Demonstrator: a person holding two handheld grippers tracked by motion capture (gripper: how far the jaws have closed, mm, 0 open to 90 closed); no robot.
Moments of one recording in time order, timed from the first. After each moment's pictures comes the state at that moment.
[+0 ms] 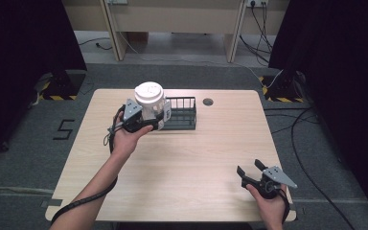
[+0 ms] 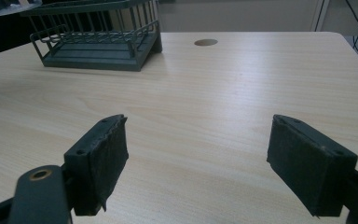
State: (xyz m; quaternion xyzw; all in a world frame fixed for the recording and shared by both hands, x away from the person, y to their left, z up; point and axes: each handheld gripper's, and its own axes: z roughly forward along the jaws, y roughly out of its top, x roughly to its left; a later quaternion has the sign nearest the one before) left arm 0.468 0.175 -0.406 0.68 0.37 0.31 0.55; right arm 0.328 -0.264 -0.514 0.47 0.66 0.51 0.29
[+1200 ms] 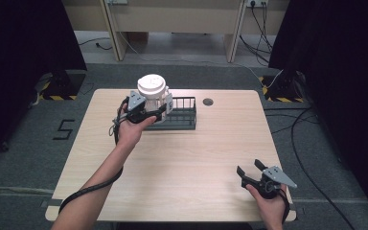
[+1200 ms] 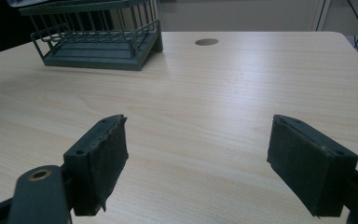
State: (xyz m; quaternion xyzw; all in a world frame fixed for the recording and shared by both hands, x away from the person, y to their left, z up) left arm 0.496 0.168 -0.400 0.67 0.38 0.31 0.55; right arm 0.328 -0.264 -0.514 0.47 0.66 0.51 0.29
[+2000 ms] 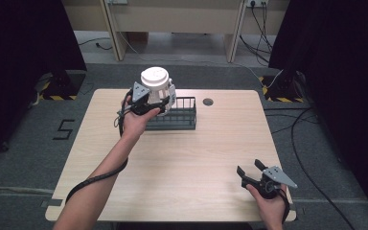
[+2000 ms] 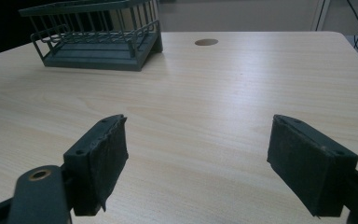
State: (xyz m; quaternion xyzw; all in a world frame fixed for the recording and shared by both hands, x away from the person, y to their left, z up) left arm 0.519 0.158 -0.390 0.67 0.39 0.31 0.55; right arm 0.328 -0.264 -0.514 0.47 0.66 0.51 0.29
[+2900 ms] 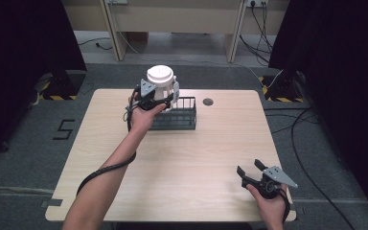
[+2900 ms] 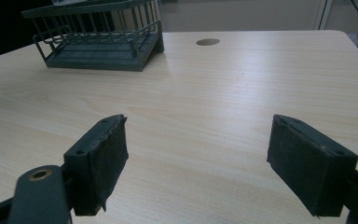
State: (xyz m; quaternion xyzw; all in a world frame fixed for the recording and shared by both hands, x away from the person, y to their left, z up) left arm 0.550 0.143 -0.404 0.67 0.41 0.32 0.53; right arm 0.328 -0.265 -0.514 0.47 0.66 0.52 0.29
